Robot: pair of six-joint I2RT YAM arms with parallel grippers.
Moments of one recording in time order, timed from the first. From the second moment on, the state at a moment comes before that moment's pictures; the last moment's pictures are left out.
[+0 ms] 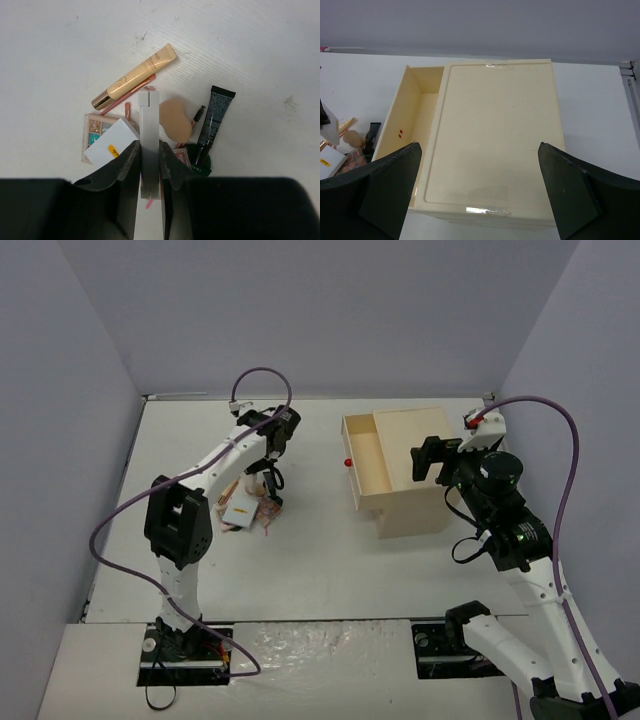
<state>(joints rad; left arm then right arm) -0.51 1.96 1.77 -1.13 -0.66 -0.93 0.32 0.81 0.99 -0.35 0.10 0.13</state>
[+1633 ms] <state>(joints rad) -0.78 1.85 1.96 -0.50 -0.17 -0.77 0.33 0.72 0.99 -0.36 0.22 0.13</state>
